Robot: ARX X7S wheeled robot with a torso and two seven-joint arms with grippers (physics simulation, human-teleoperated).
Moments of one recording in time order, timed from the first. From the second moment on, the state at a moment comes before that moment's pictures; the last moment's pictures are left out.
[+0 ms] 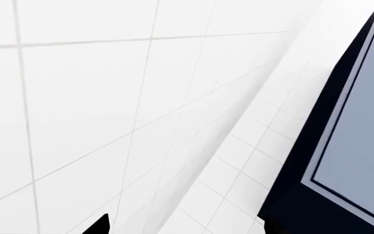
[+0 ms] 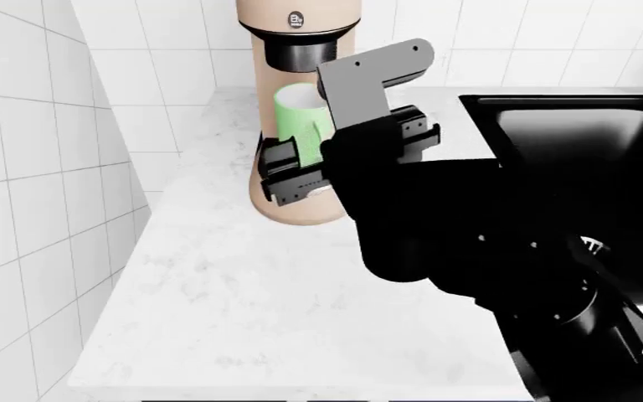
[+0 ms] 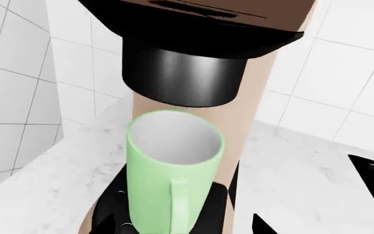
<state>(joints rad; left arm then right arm) 0.41 -0.39 -0.61 1.01 -1.06 0.31 -0.47 1.20 0.21 -0.63 -0.13 1.22 1.08 0.91</state>
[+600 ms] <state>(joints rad) 0.42 -0.40 -0.61 1.00 -1.06 0.33 -0.47 1.14 0.17 -0.70 0.01 1.09 0.91 0.79</state>
